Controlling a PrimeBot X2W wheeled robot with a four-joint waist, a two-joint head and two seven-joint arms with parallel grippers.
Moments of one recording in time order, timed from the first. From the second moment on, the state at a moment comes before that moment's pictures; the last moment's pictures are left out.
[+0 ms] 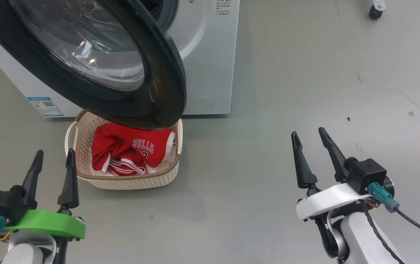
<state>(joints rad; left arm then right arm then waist) -0.12 0.23 -0.14 0.18 -0.51 -0.06 -0.25 -0.17 -0.06 0.31 0.21 0.37 0.05 -0.25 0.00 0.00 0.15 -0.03</state>
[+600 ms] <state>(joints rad) -0.12 0.19 -0.11 0.17 -0.47 -0.06 -0.25 -0.17 -0.06 0.31 0.21 0.36 0.06 -0.25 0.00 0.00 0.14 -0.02</state>
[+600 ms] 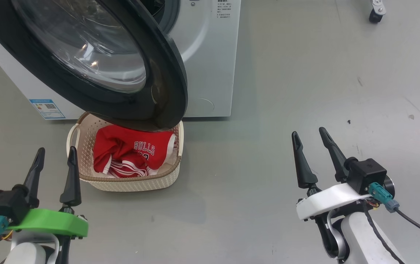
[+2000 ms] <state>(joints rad) -0.12 0.14 -0.10 0.15 -0.42 -0.10 -0.25 -0.21 -0.07 0.38 0.14 0.31 0.10 -0.25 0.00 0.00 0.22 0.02</state>
